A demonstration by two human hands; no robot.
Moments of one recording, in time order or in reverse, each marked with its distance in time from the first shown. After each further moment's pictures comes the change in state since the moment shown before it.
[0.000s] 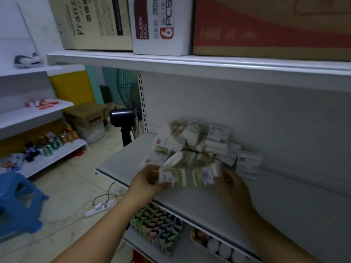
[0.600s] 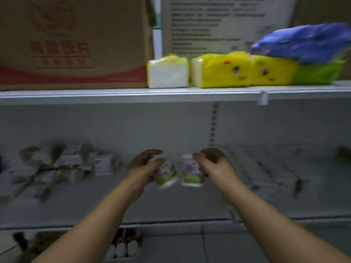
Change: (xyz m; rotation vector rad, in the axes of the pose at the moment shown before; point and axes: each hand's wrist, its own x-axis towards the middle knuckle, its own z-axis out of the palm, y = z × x) left_hand -0.177 0.220 0.315 -0.408 -0.469 0.194; right_hand -0.166 -0.025 -0.372 0.082 0.421 -0.116
